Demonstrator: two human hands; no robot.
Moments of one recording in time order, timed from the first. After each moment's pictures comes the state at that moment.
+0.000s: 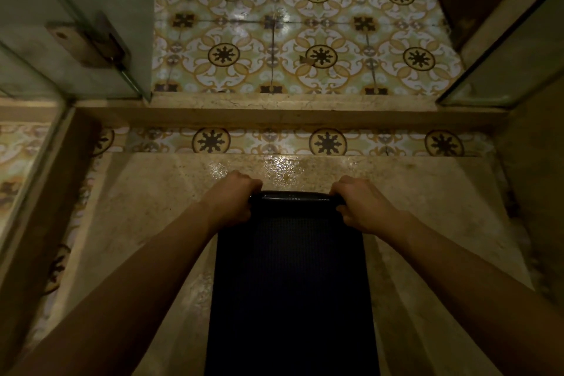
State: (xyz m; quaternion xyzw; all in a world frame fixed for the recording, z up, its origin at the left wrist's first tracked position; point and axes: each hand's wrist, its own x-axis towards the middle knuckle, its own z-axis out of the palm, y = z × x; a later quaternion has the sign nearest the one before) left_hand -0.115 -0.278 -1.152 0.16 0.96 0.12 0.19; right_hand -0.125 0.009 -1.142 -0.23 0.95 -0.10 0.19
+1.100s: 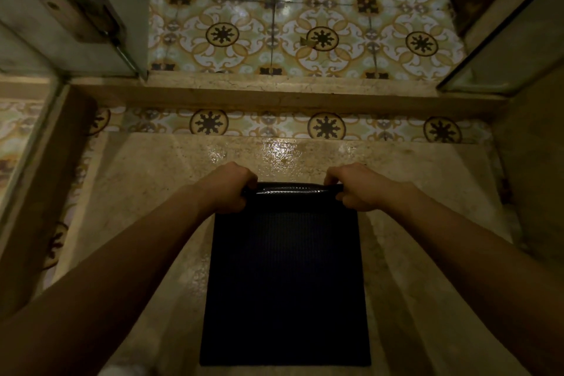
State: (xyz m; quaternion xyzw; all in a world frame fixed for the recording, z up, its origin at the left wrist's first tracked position) left_hand -0.104 -0.278 -1.145 0.15 0.95 0.13 0.25; right_hand -0.137 0.011 -1.140 -0.23 0.92 -0.11 0.30
